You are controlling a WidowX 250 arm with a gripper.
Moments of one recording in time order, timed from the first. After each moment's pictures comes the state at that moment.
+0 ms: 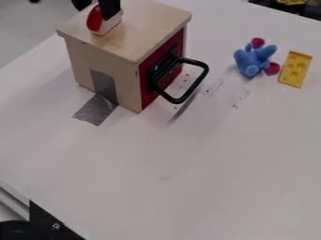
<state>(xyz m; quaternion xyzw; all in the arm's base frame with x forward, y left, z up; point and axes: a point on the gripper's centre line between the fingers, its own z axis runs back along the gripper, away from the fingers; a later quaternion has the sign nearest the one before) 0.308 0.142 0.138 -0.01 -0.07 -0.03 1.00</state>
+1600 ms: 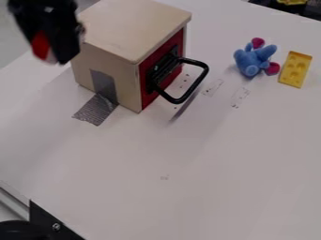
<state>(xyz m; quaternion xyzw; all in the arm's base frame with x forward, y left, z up) 0.183 0.103 0.154 0.00 -0.07 0.00 1.00</state>
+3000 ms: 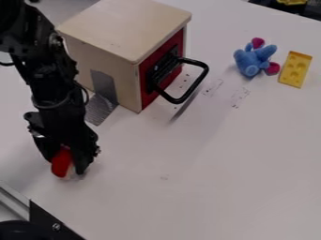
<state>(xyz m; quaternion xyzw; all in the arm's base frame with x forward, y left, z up) 0.162 0.094 0.014 0.01 0.01 0.07 1.00</state>
